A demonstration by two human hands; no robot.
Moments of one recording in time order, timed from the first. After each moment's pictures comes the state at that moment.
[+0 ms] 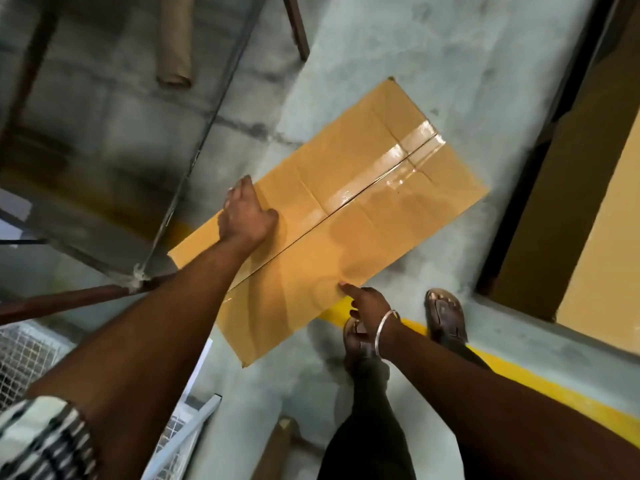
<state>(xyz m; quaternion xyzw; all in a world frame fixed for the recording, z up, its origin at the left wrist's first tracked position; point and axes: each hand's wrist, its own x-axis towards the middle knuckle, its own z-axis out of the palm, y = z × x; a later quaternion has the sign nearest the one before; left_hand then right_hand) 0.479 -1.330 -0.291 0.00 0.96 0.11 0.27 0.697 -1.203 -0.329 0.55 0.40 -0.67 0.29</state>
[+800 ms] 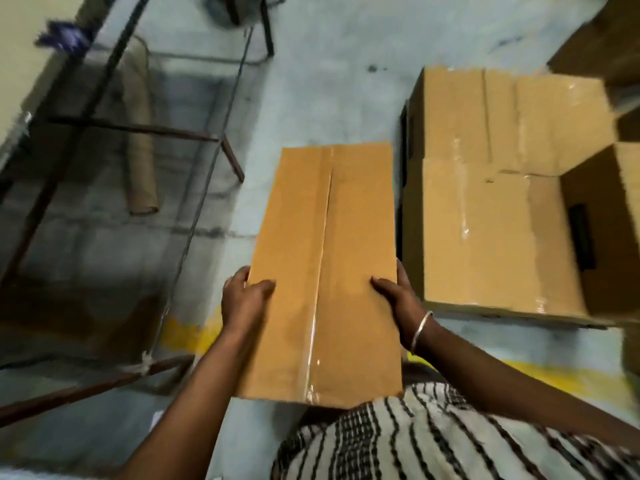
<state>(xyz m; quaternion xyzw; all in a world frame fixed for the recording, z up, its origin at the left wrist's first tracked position) 0.587 -1.323 -0.038 -0.07 0.85 0.41 0.32 0.776 -1.117 -0.012 0.48 0.41 -0.77 -0.06</state>
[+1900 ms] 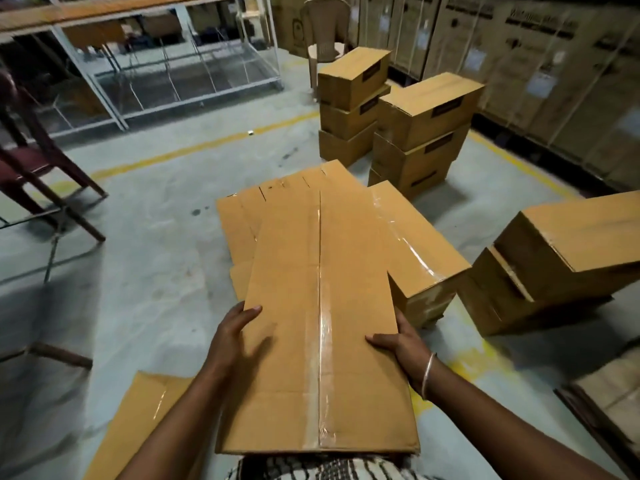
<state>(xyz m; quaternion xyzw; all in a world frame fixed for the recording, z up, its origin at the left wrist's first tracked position) 0.955 -0.952 0.140 0.27 0.68 0.50 0.46 1.231 -0.860 0.108 0.52 0.40 -0.71 -0.27</state>
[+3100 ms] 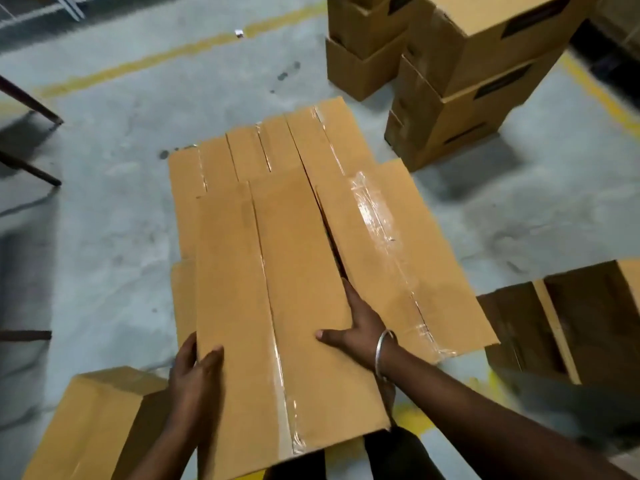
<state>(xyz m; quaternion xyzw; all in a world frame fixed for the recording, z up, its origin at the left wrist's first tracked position) 0.987 -0.656 -0.028 0.06 0.84 0.43 0.33 1.205 -0.482 -0.038 0.48 0.61 -0.62 -0.06</state>
